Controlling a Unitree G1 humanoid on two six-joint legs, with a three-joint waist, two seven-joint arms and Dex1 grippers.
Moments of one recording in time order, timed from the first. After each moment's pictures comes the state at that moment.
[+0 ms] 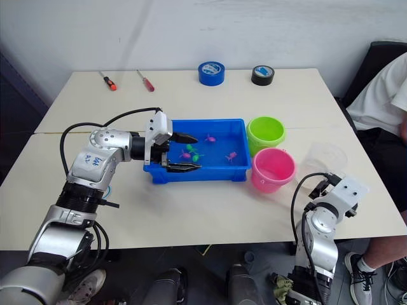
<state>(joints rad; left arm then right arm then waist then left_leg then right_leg) -0.82 0.49 -0.16 0.25 -0.21 0.36 -1.12 -0.19 -0.03 -0.45 -0.12 0.14 0.35 -0.46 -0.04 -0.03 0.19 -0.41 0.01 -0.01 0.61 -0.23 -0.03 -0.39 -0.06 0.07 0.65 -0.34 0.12</state>
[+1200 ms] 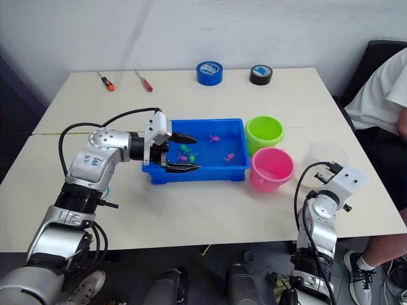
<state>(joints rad) -0.82 0.51 -0.16 0.24 -0.21 0.37 -1.11 -0.33 -0.11 -0.48 0.12 0.15 0.21 -0.45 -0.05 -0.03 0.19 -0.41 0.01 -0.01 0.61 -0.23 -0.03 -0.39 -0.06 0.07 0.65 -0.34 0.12</state>
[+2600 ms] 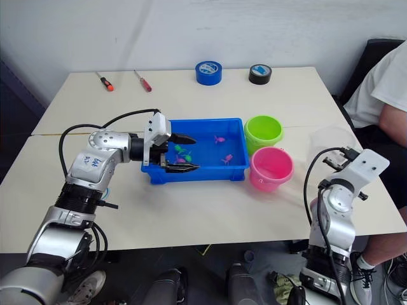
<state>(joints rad) -0.82 0.49 -0.16 0.29 -0.21 0.35 -1.11 -0.35 -0.22 -0.49 -0.08 0.24 0.36 -0.36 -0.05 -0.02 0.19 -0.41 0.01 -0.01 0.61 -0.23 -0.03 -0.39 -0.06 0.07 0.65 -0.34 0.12</state>
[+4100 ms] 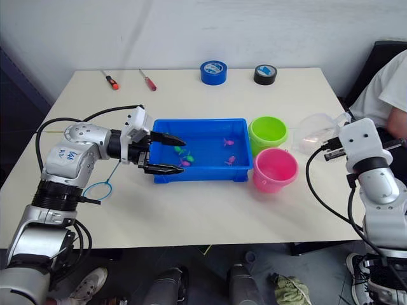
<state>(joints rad) -0.82 0.61 -0.12 0.22 -0.32 0.44 -1.28 -0.21 -0.73 -0.28 -0.19 -0.07 0.26 0.20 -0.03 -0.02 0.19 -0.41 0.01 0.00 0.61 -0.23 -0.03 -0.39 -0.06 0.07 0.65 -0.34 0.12</state>
